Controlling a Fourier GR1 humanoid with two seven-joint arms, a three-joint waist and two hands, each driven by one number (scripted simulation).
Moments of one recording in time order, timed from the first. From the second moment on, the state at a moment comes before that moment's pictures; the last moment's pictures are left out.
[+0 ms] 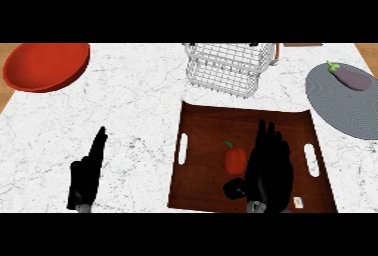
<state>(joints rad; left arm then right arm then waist) 0.04 0.26 -0.28 -1.38 0.15 0.37 -0.02 -0.13 -0.02 0.54 -1.78 1.18 0.07 1.24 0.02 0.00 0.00</state>
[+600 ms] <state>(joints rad) 0.04 0.26 -0.28 -1.39 0.13 0.37 0.00 -0.23 -0.02 0.47 -1.60 1.05 0.12 1.25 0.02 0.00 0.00</state>
